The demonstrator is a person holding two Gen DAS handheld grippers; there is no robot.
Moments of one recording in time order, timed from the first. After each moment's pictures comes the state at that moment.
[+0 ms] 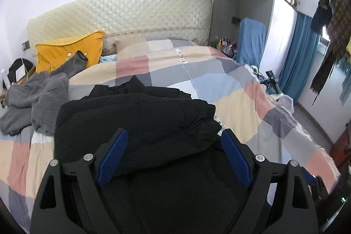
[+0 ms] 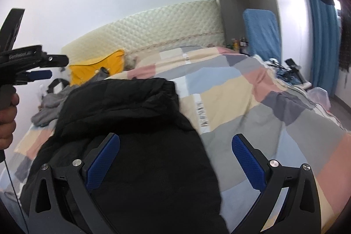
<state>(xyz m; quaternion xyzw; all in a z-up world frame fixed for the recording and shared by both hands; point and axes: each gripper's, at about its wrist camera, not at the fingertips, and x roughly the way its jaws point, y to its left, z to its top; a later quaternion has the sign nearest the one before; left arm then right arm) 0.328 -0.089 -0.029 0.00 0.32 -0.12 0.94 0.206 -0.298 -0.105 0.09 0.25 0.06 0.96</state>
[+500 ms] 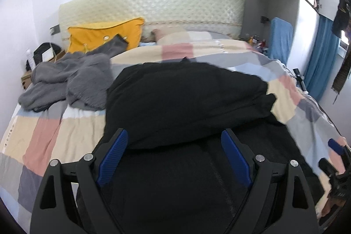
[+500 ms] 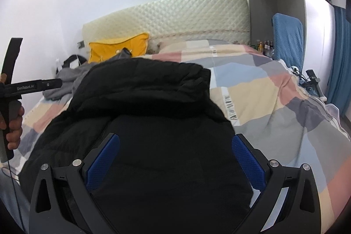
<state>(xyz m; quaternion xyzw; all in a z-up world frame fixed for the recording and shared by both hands) 0.297 0.043 -0.097 0.00 0.32 -0.04 0.95 0.207 -0.237 -0.119 0.03 0.27 0.11 0.95</state>
